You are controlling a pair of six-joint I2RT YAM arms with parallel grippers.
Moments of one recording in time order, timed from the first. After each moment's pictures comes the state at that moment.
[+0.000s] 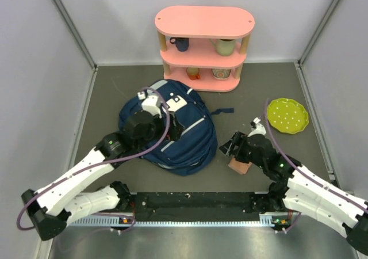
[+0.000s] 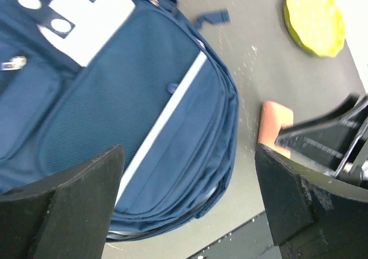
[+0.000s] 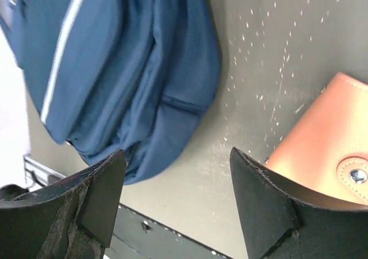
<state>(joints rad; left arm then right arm) -0.80 0.97 0.94 -0.45 -0.14 -0.54 0.77 0.67 0.41 -0.30 0.17 0.97</state>
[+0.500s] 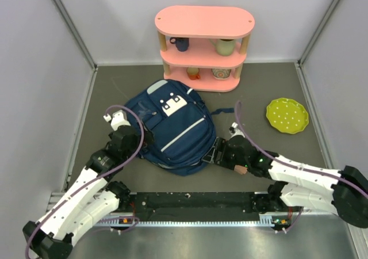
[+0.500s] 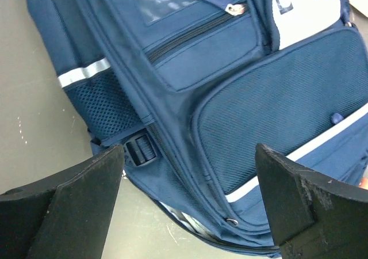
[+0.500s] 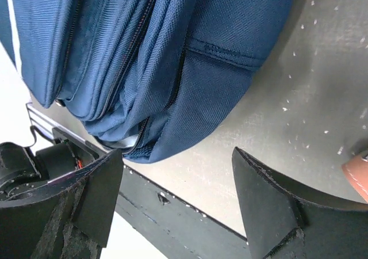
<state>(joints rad) -0.55 0.68 0.65 -0.59 -0.39 -0.76 0.90 1.00 0.42 -0.10 0.01 1.09</state>
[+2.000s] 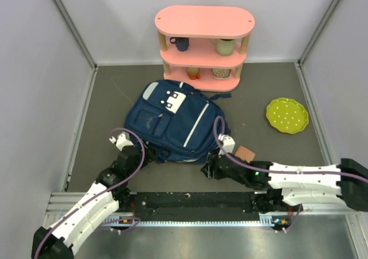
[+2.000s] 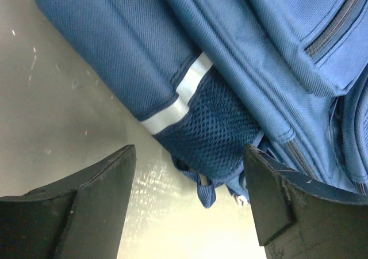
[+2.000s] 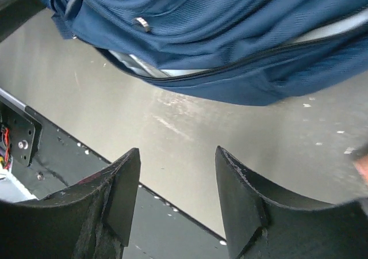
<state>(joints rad) -0.52 0.47 0.17 -0.34 -0.25 -0.94 1.23 0.97 0.41 -0.10 0.35 0.90</state>
